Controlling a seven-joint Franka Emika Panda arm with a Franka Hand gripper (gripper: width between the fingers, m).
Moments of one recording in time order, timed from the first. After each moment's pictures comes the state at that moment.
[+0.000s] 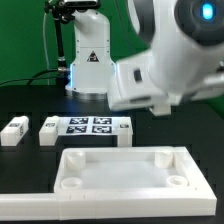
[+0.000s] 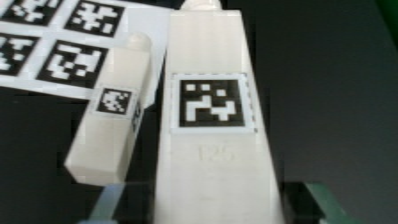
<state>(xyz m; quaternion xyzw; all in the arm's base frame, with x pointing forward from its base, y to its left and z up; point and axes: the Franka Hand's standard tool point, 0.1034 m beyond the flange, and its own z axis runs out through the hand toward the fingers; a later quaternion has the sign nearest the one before) 0.501 0.114 0.116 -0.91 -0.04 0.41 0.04</state>
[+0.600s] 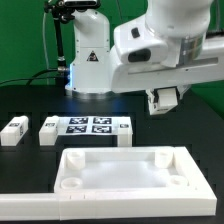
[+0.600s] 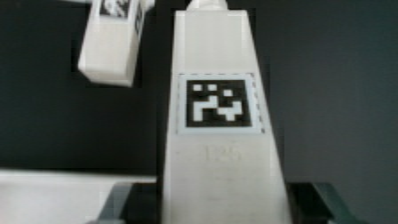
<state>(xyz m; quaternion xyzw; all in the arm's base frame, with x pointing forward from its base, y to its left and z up) 0.537 0.113 0.134 -0.98 -0.04 0.21 0.05</state>
